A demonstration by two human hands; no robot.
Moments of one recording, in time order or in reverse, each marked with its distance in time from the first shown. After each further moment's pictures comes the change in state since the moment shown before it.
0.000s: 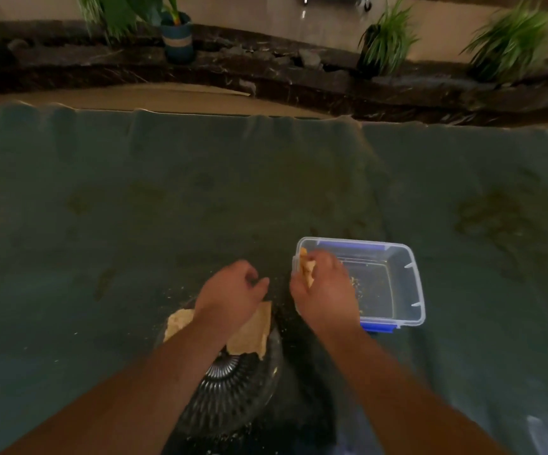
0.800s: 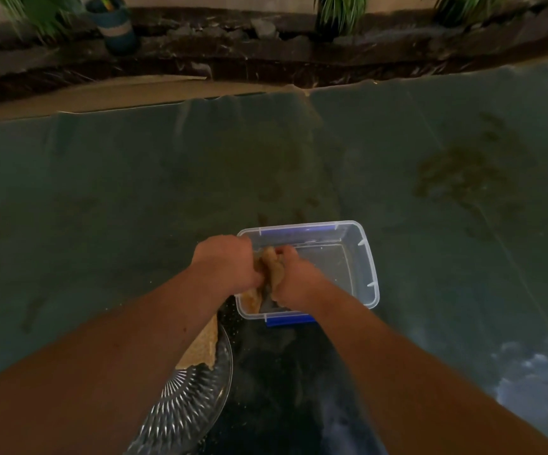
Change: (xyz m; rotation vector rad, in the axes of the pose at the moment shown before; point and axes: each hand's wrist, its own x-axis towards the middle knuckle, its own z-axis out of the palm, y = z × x) left_hand 0.073 0.116 0.051 0.742 -0.264 0.159; right_hand 0.064 0.091 -0.011 -0.145 -0.597 -0.115
